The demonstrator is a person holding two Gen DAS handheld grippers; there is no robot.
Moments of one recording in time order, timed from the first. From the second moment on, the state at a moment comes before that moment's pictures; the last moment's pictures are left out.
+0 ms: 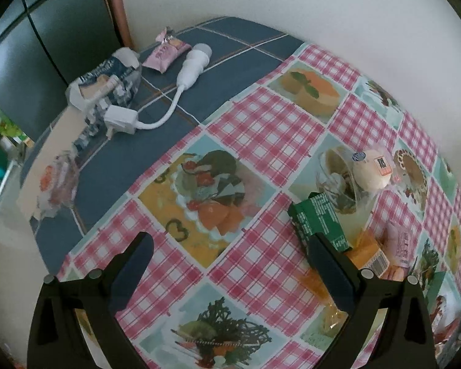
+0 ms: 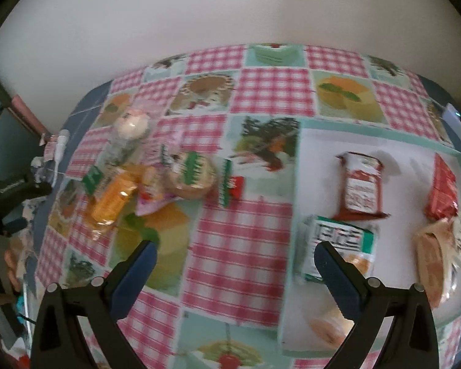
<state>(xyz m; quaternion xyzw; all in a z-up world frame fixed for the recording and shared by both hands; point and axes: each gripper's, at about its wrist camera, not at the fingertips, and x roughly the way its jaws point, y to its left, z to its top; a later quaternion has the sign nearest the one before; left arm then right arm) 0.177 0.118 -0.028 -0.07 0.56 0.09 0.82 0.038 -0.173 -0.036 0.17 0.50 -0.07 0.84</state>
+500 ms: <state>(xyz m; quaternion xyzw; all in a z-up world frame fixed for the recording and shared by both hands) 0.197 0.108 -0.040 -0.12 0.57 0.05 0.81 0.102 -0.160 -0.026 0.17 0.54 -0.03 0.82</state>
